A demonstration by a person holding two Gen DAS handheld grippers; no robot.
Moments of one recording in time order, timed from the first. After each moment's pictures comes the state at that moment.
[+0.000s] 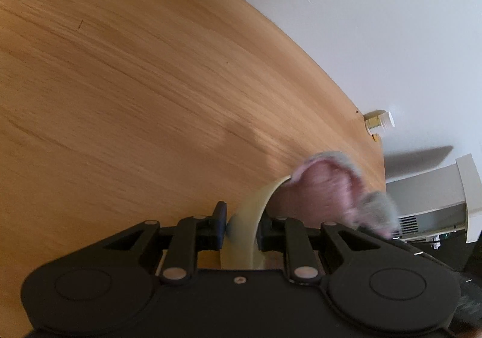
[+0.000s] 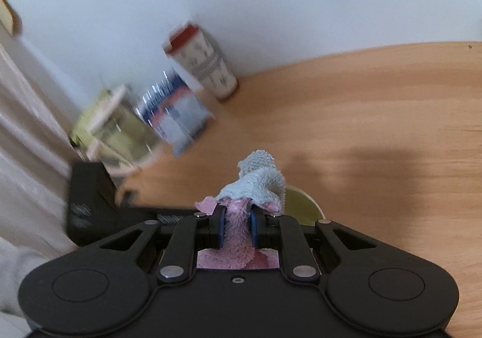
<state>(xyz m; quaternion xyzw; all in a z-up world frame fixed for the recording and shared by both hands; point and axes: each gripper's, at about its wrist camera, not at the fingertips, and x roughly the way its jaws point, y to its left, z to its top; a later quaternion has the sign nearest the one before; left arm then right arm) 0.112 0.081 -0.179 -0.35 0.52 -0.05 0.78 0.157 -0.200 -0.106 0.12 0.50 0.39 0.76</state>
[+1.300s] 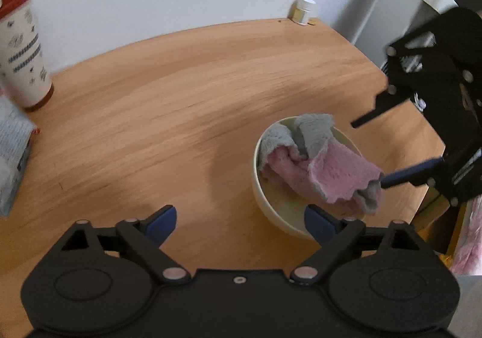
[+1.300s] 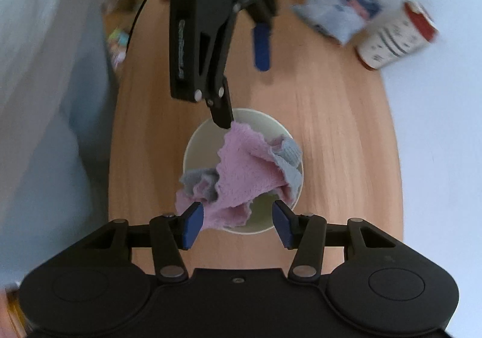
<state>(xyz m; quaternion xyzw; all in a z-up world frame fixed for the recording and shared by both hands) 0.107 0.059 -0.123 0.05 0.51 -0.25 0.82 0.085 -0.134 -0.069 -0.55 0.34 0.54 0.53</state>
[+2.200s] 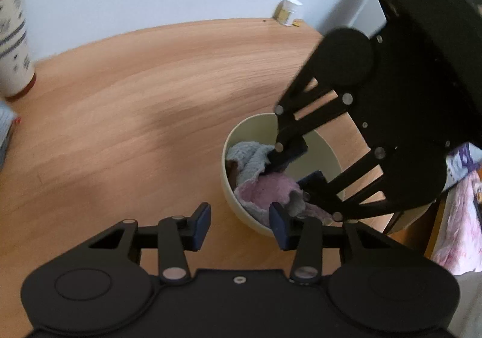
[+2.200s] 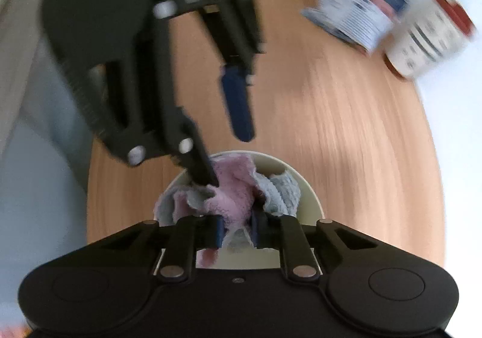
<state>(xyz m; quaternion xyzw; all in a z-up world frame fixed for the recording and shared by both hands) 0.100 0.062 -0.122 -0.03 0.52 -0.26 0.81 0.121 -0.090 -0.118 -0.43 0.39 0.59 0.56</state>
